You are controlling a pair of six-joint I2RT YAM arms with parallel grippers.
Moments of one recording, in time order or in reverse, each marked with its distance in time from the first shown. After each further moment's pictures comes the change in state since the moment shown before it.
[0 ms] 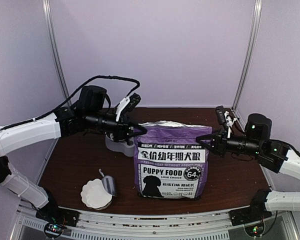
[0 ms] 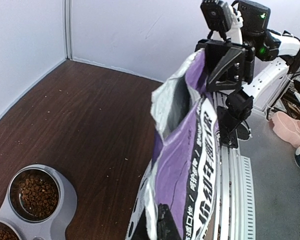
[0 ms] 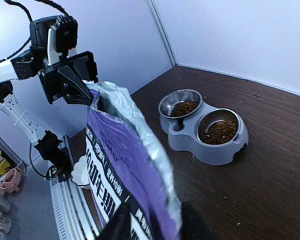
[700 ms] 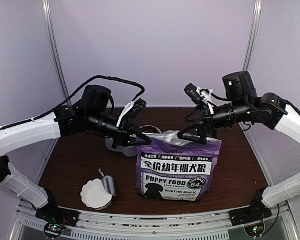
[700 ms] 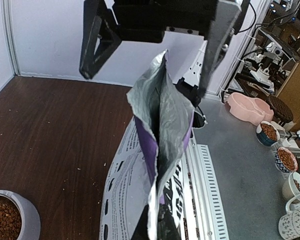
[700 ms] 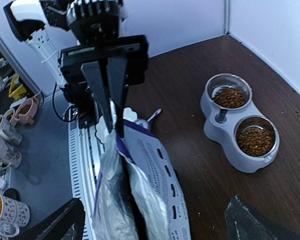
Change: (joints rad) left arm -0.078 0.001 0.049 -0.087 0.189 0.077; right arm 0.117 0.394 0.716 -0.649 -0.082 -0.346
